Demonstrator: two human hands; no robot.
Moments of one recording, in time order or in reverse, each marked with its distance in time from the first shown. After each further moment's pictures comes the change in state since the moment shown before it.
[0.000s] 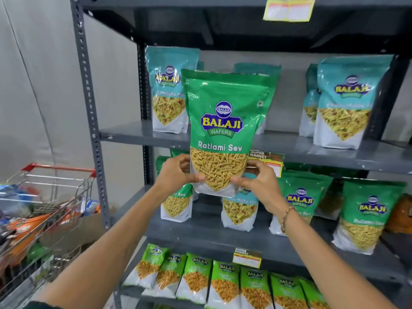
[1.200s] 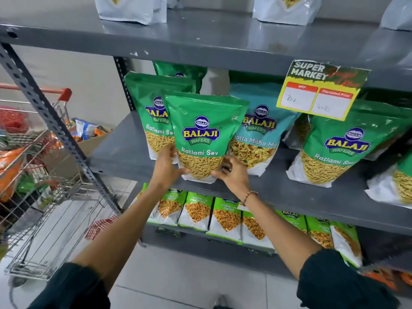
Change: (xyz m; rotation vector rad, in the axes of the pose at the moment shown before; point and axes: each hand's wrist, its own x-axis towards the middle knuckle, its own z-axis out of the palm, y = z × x) left_hand 0.032 -0.234 0.088 0.217 0.032 -0.371; right_hand 0.019 0.264 0.111 -0.079 -0.196 0.414
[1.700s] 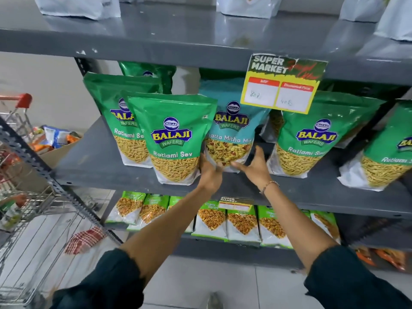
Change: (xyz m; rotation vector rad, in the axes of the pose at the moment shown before) left_hand -0.024 0.089 0.144 -0.270 -0.260 -0.150; right_hand 0.016 0.039 -0.109 -0.134 0.197 0.097
